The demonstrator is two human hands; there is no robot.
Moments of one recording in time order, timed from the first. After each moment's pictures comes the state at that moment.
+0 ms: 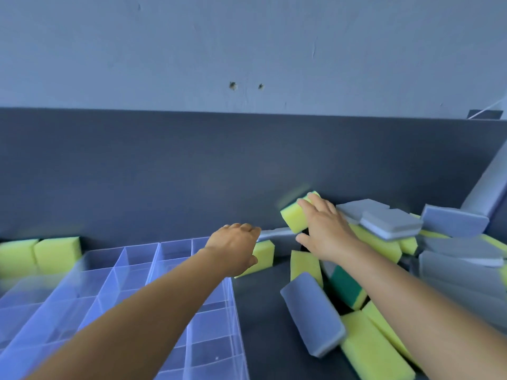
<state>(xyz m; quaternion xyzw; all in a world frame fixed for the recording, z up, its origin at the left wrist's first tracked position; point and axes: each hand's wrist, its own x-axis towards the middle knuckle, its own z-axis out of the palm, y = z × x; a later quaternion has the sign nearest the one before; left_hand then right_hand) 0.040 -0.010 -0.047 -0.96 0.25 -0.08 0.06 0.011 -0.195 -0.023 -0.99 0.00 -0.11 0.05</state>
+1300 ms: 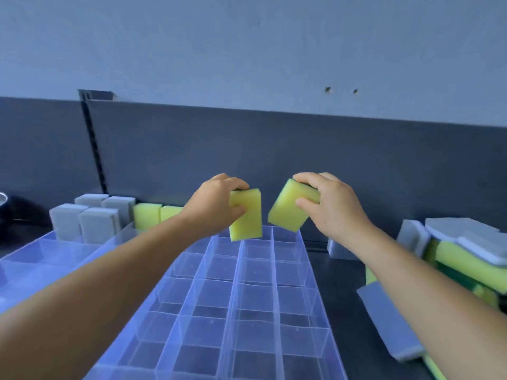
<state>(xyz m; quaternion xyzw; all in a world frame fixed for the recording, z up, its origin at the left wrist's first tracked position) -0.029 0.155 0.008 -0.95 0.08 -0.22 -0.22 -0.011 -0.062 0.014 -0.90 -0.21 -0.23 0.29</state>
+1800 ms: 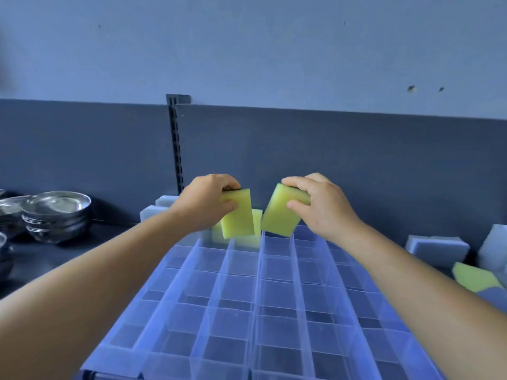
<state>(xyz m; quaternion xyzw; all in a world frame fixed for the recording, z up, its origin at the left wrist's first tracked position) -0.060 0.330 0.016 -0.96 0.03 -0.20 -0.19 -0.023 0.113 0.006 -0.90 -0.25 -0.20 0.30</state>
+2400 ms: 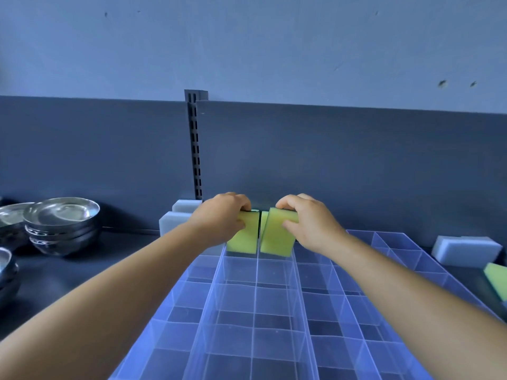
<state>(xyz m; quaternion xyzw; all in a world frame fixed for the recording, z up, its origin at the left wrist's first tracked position) -0.027 0.374 -0.012 -0.99 0.06 -0.12 -0.10 0.003 0.186 -0.026 -0.94 -0.22 -0.13 0.24</state>
